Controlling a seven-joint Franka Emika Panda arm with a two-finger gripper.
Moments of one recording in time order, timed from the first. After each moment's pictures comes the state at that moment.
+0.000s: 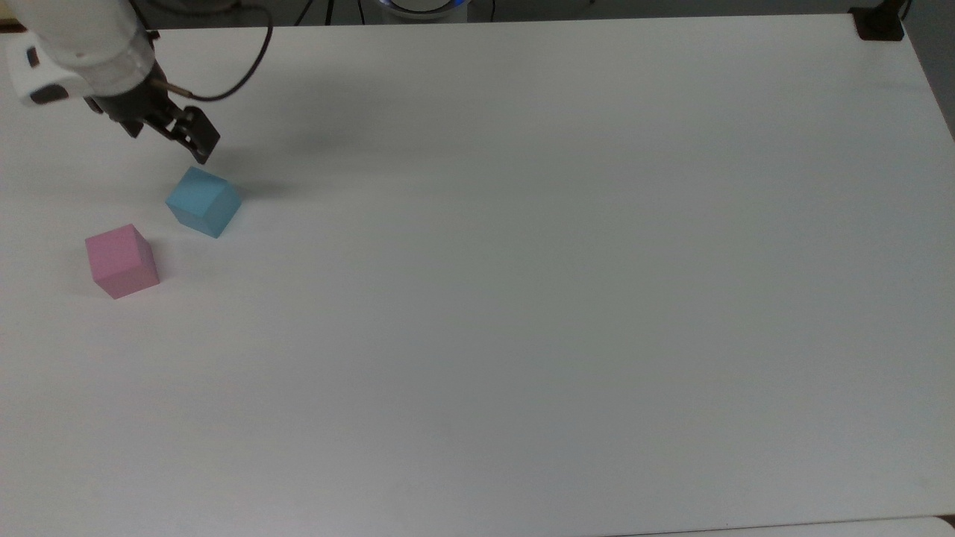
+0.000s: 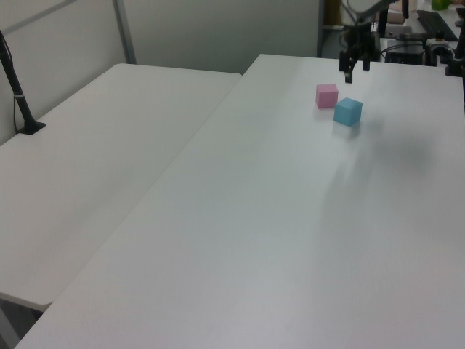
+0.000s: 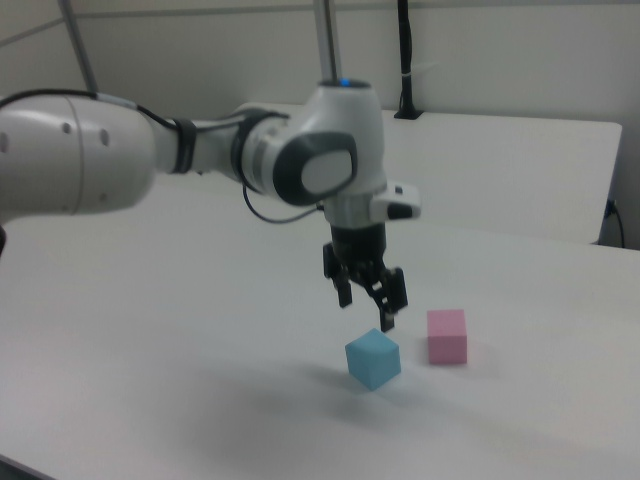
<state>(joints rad) -0.29 0.32 -0.11 -1.64 -0.06 1.89 -0.04</state>
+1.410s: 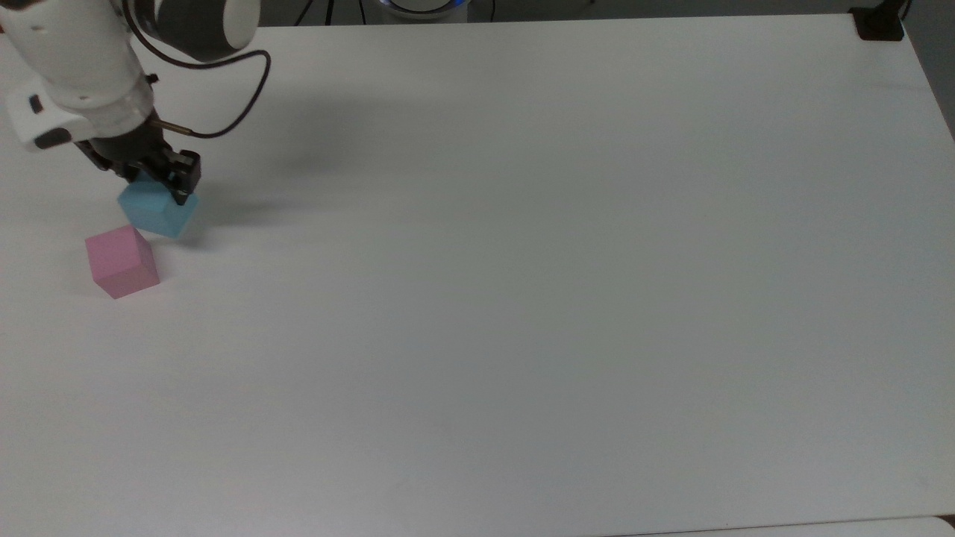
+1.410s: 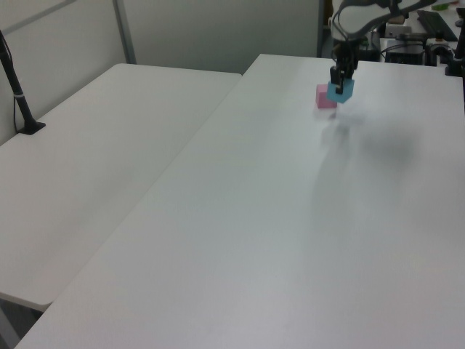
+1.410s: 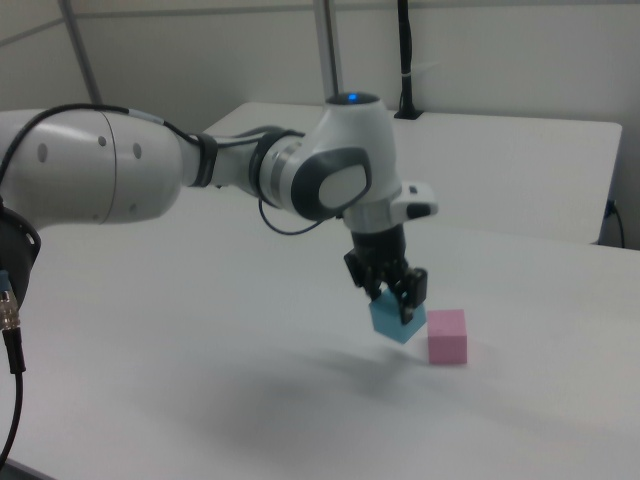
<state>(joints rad) -0.30 0.40 -0.11 -1.59 -0.06 2.04 -0.15</state>
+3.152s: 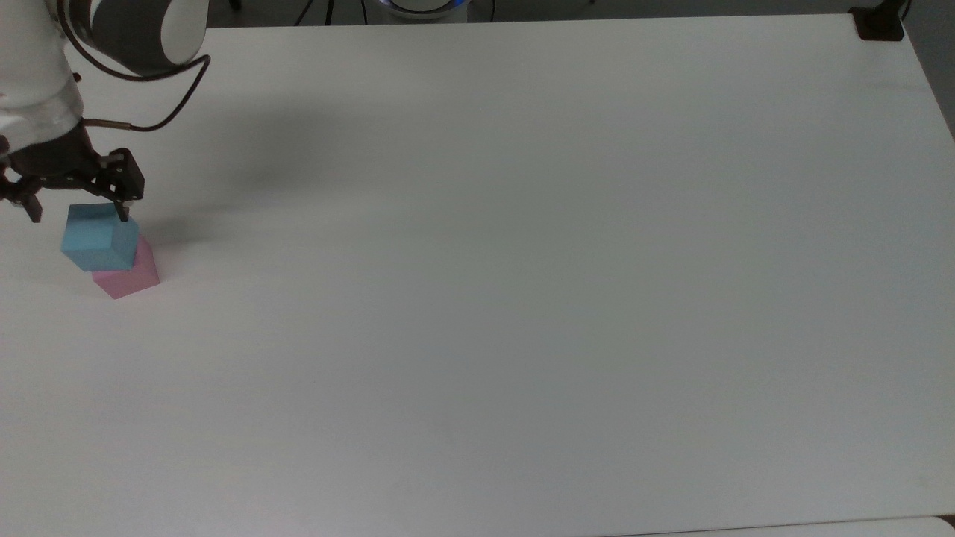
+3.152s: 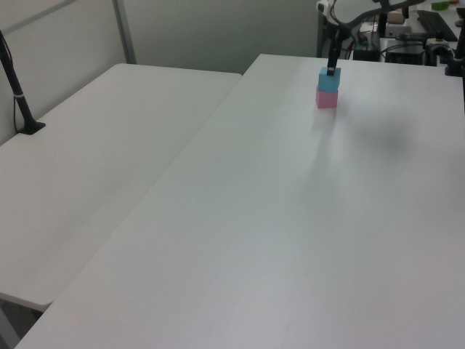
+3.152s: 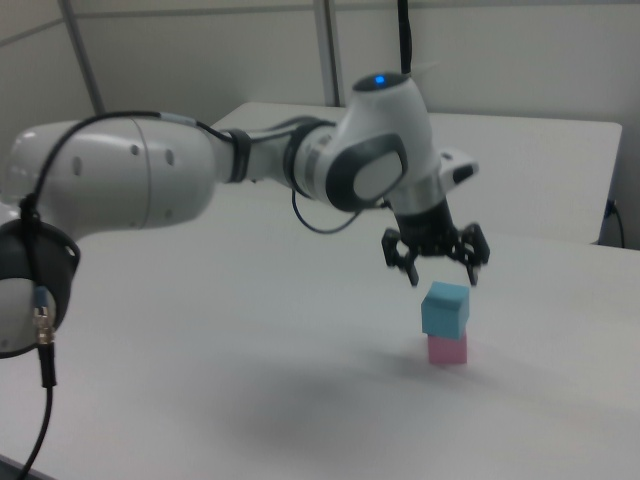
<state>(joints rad) -0.36 0.52 -0.10 -1.39 -0.06 2.13 -0.58</state>
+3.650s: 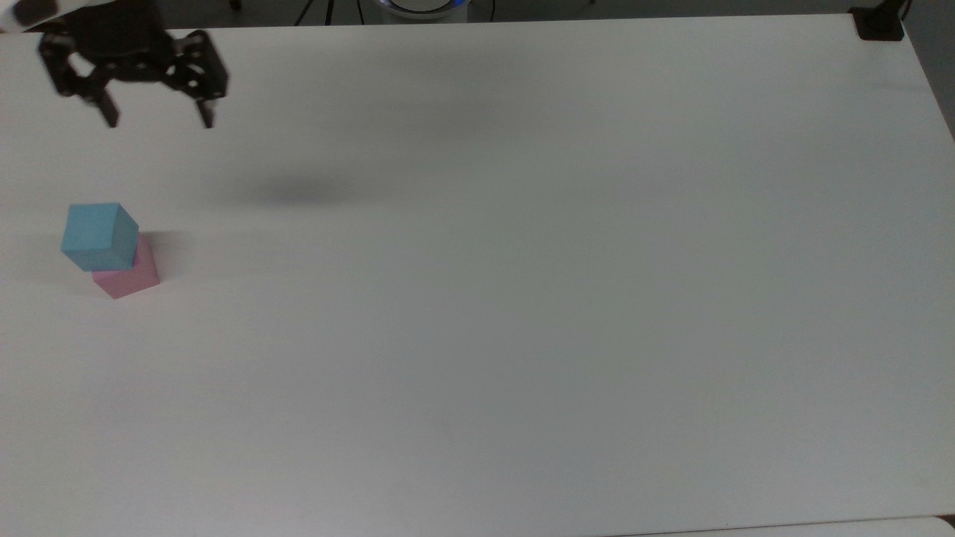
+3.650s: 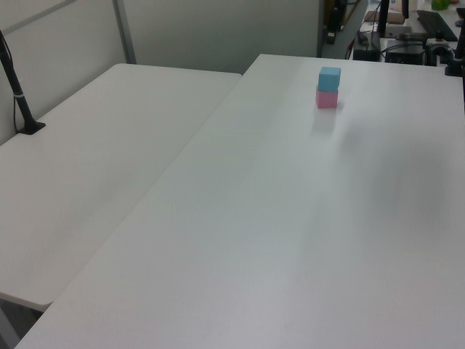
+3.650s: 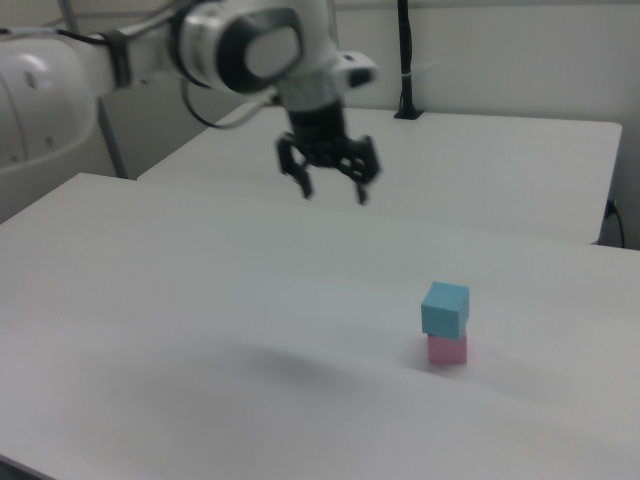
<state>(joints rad) -0.21 0.27 -0.09 -1.38 0.00 1.78 -0.36</state>
